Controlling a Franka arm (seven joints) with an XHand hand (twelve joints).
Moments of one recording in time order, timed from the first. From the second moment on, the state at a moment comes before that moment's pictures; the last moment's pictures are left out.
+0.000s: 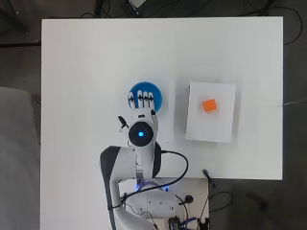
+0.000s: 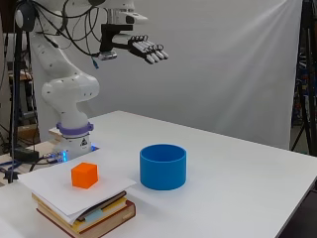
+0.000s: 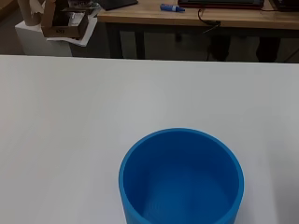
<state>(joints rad) 0.00 -0.76 -0.01 -2.33 0.00 1.56 -0.91</state>
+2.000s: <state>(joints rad) -0.12 -0.33 -0.56 -2.48 0.06 2.10 -0.88</state>
